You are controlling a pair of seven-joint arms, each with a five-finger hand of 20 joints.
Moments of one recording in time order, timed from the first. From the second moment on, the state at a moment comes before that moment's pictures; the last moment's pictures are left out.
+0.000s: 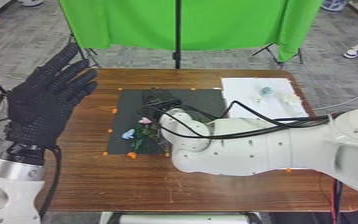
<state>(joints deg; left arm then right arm) 128.8 -47.0 -102.2 -137.8 32.3 6.5 18.8 -18.1 -71.3 -16.9 -89.9 -94.7 24.2 46.6</state>
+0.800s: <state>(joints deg) 128.1 -47.9 -101.7 -137.6 32.3 6.4 18.2 -20.8 -69.1 -12.7 -91.4 -91.9 16.0 43.3</state>
